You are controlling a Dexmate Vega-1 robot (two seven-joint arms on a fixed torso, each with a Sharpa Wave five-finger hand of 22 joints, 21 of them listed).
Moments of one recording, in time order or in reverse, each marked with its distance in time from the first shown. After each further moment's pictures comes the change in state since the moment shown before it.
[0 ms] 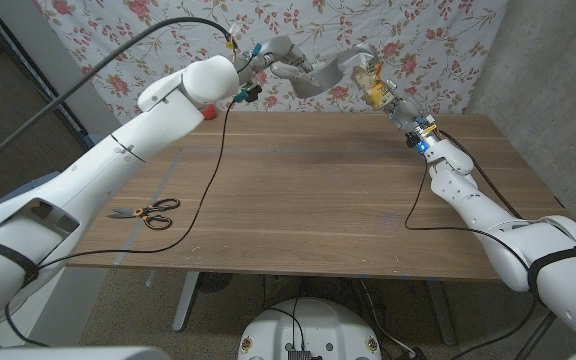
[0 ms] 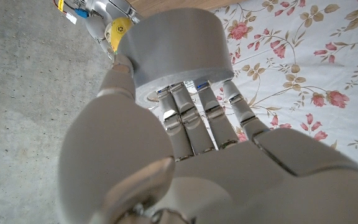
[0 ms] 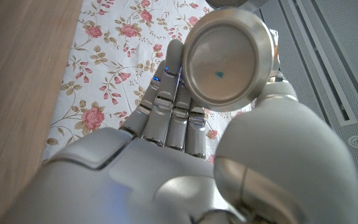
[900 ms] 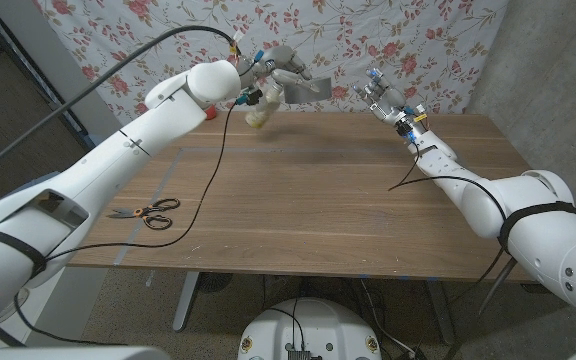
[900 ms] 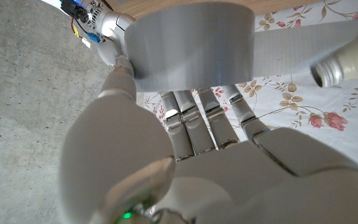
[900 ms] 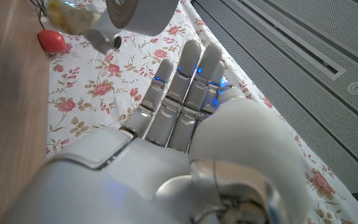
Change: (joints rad) left arm -0.045 -0.020 0.039 0.109 -0.007 -0.050 -0.032; left_hand 0.003 -0.002 0.007 0.013 0.004 -0.014 0.002 0.006 0.013 -0.008 -0.008 0.042 0.168 -0.018 0.004 0.000 0.011 -0.004 0.004 0.011 -0.005; right arm 0.227 0.128 0.115 0.342 0.077 -0.288 0.343; right_hand 0.260 0.246 -0.004 0.012 -0.007 0.151 -0.143 0.003 0.009 0.186 -0.178 -0.001 0.011 0.119 -0.145 0.007 0.016 0.015 0.003 0.036 0.002
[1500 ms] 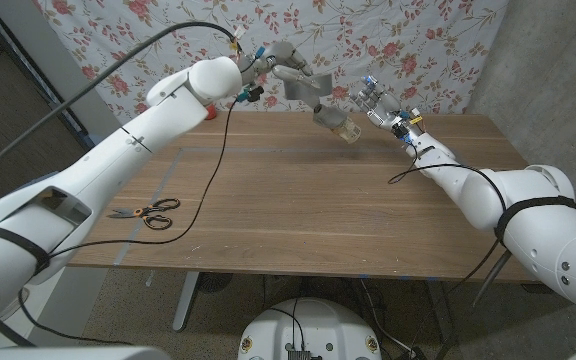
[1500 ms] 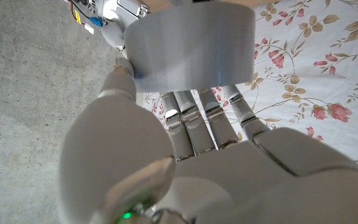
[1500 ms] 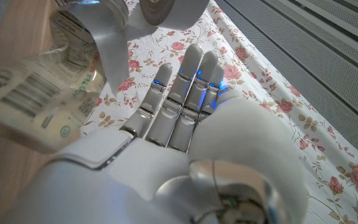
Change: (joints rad) left arm -0.017 -0.020 0.002 0.004 0.012 0.005 0.013; left_hand 0.000 0.000 -0.001 0.001 0.000 0.000 0.000 0.000 -0.005 0.000 0.000 0.005 0.023 0.000 0.000 0.000 0.009 0.000 0.000 0.004 0.000; right arm 0.006 0.010 0.082 0.041 -0.159 -0.046 -0.055; right_hand -0.032 -0.011 -0.040 0.085 -0.068 -0.158 -0.062 -0.033 -0.061 -0.198 0.018 -0.164 -0.085 -0.133 0.011 -0.202 -0.200 -0.089 0.002 0.011 -0.006
